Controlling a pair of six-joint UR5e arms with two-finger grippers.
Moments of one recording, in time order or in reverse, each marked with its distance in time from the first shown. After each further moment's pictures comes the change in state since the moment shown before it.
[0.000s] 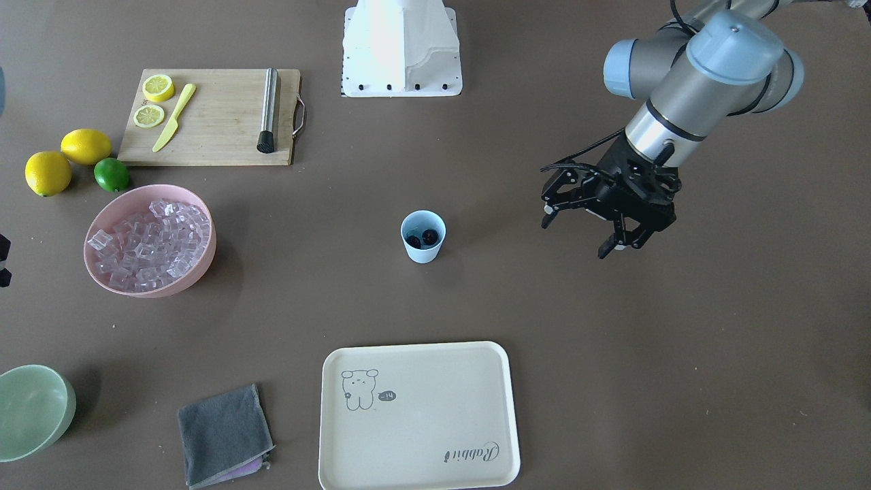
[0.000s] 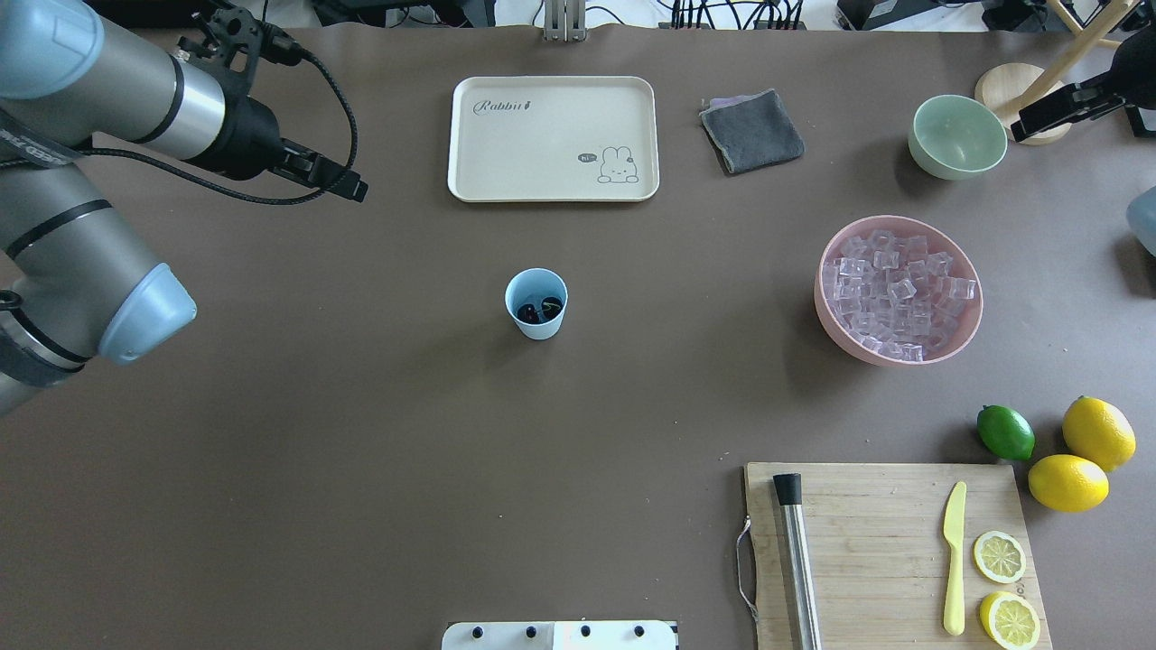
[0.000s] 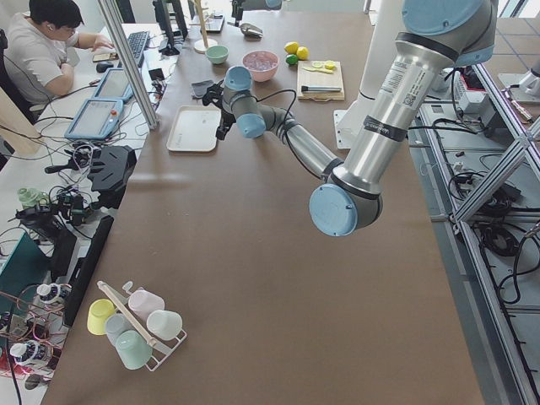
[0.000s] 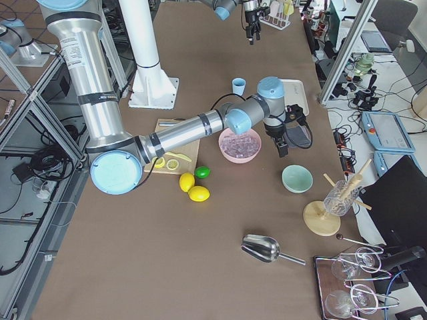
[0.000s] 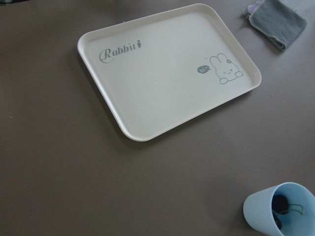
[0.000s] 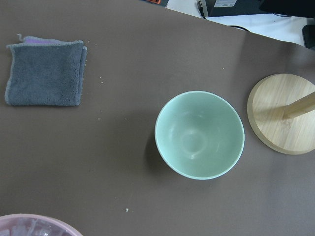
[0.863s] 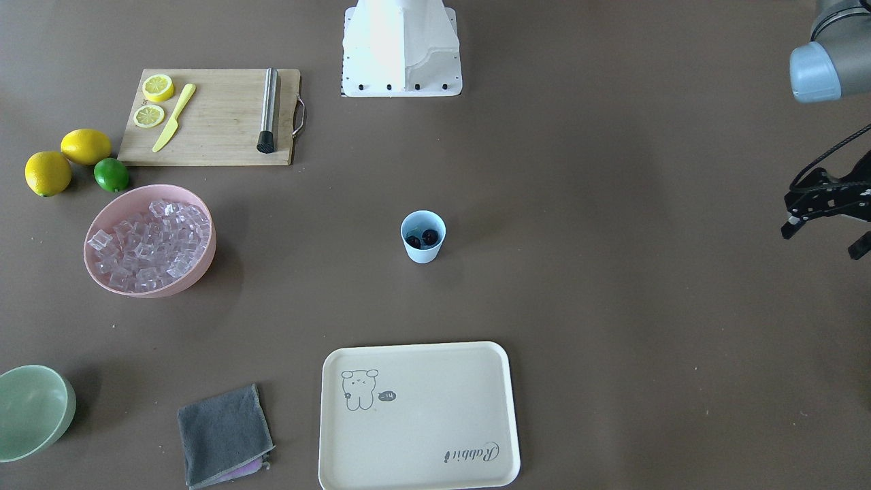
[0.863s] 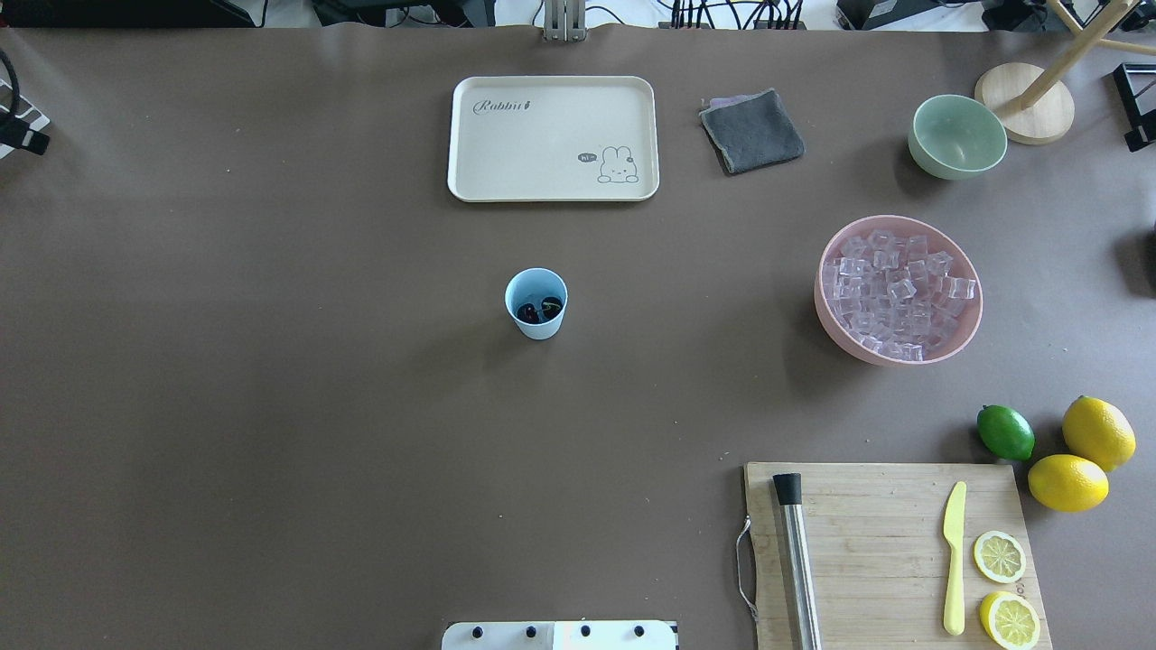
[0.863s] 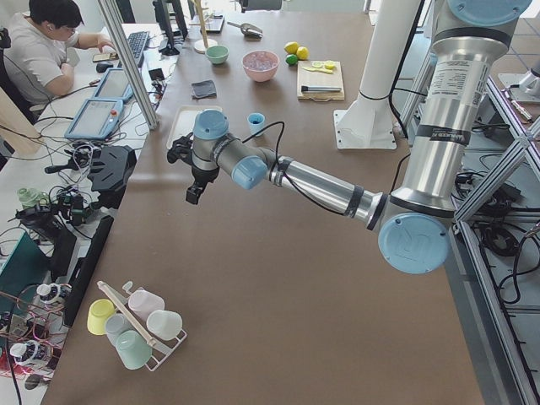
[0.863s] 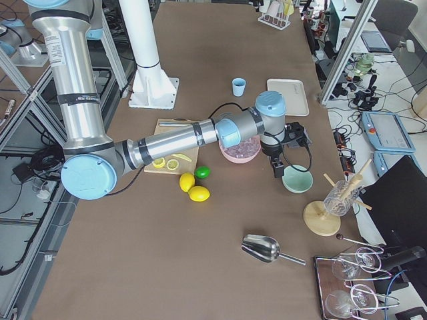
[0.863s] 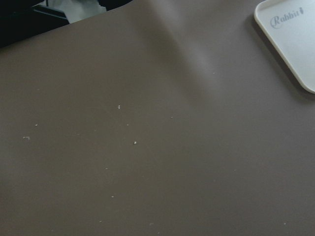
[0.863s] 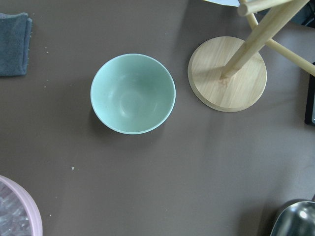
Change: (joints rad) left arm -0.395 0.259 0.024 0.104 -0.137 0.356; right arm 0.123 -0.097 0.015 -0.075 0.042 -0.123
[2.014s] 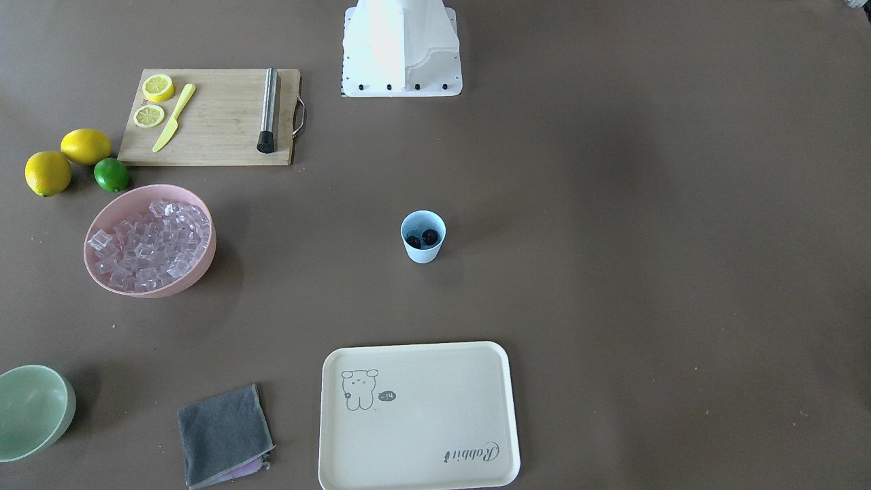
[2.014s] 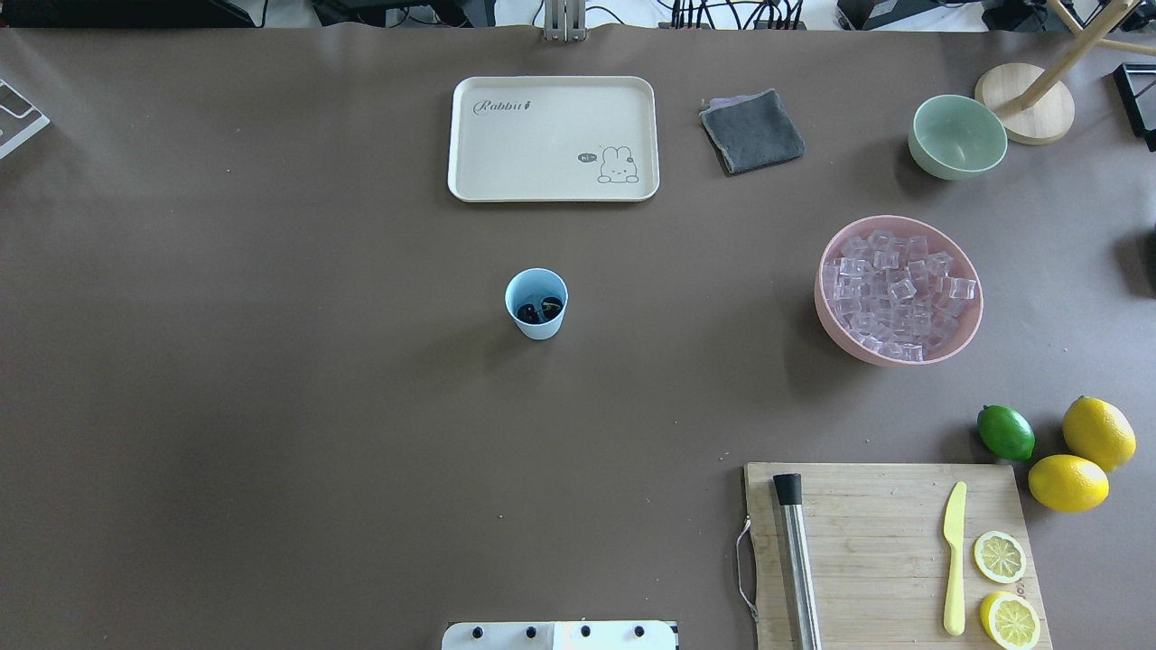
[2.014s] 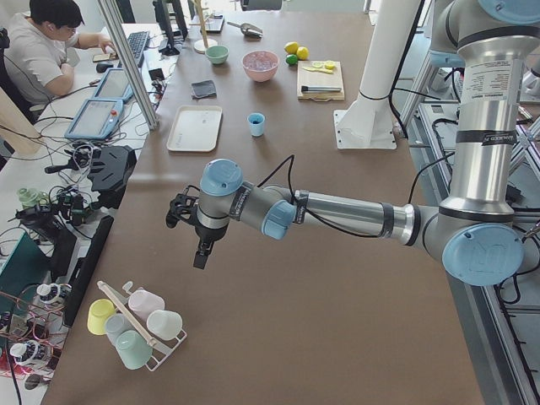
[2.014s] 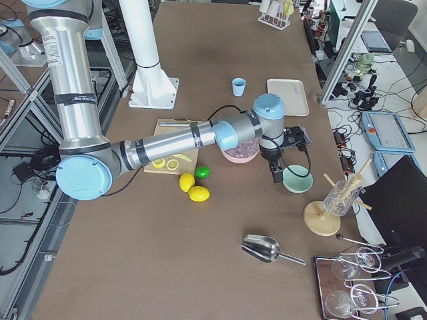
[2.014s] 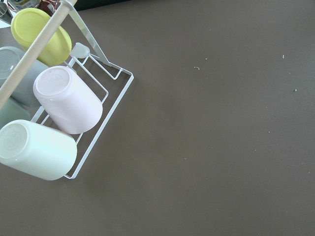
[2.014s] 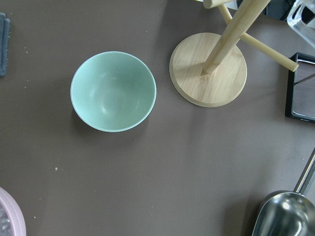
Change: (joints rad) left arm -0.183 0.137 0.058 0.009 0.013 0.041; right arm 0.015 0.002 0.001 -0.007 -0.014 0.010
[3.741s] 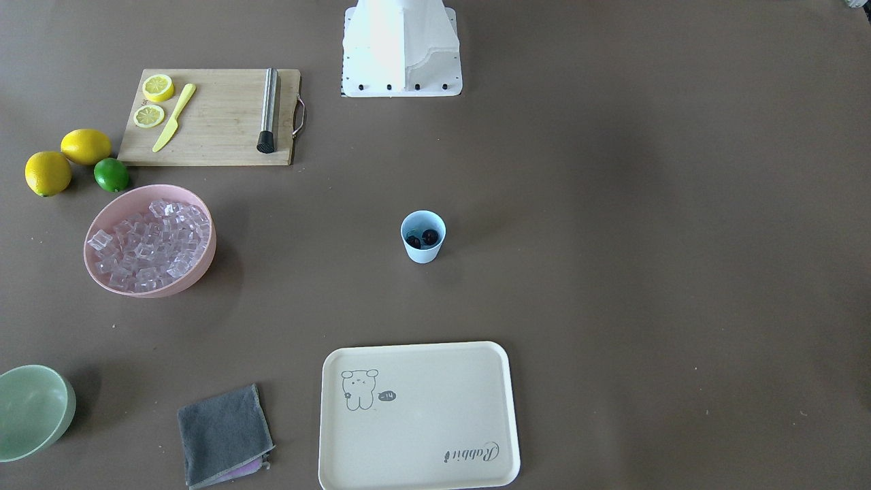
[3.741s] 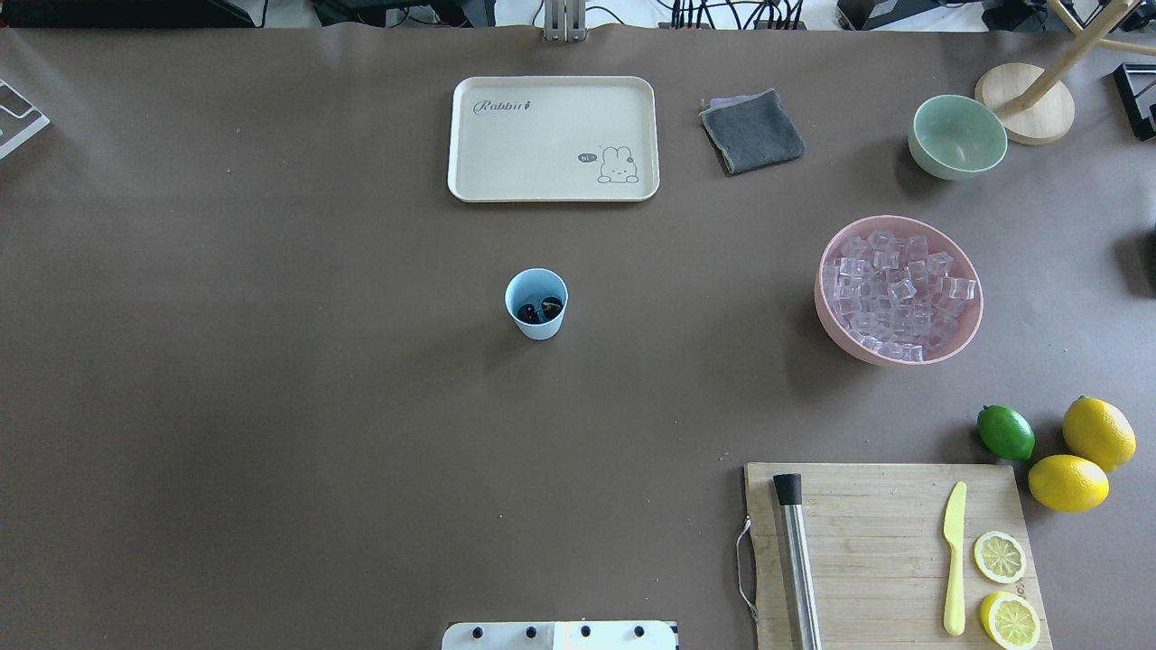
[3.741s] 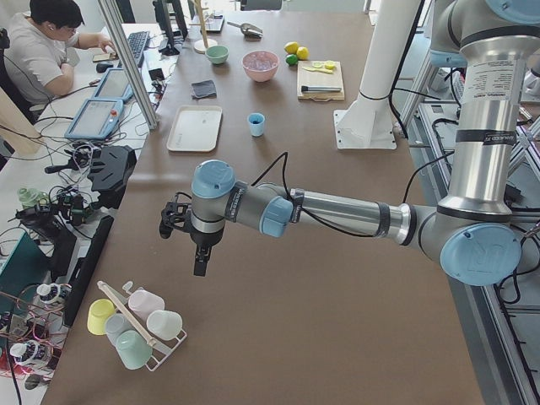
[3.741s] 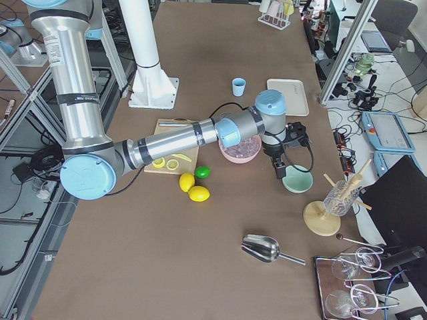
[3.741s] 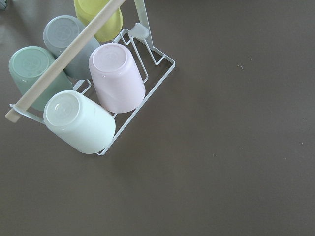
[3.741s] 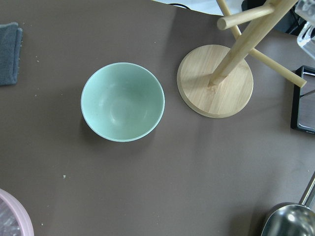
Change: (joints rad) left arm -0.034 -0.033 0.002 0.107 -0.009 -0.049; right arm -0.006 0.016 -0.003 0.010 0.000 0.002
